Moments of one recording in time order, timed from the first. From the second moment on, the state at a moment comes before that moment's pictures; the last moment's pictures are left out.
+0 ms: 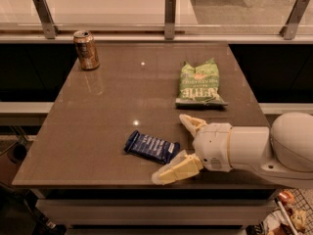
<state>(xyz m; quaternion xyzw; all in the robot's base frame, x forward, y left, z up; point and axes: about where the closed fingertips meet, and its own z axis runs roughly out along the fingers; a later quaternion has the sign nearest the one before) 0.436 -0.031 0.819 -0.46 0.71 0.29 0.45</state>
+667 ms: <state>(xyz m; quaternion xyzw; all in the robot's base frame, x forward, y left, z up) 0.432 -0.008 0.813 -0.46 0.70 0.30 0.45</state>
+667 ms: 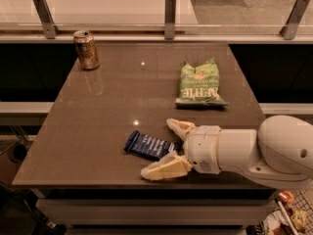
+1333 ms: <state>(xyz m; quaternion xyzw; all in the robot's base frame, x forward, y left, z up) 0.431 -0.005 0.816 -0.47 0.70 0.29 0.45</state>
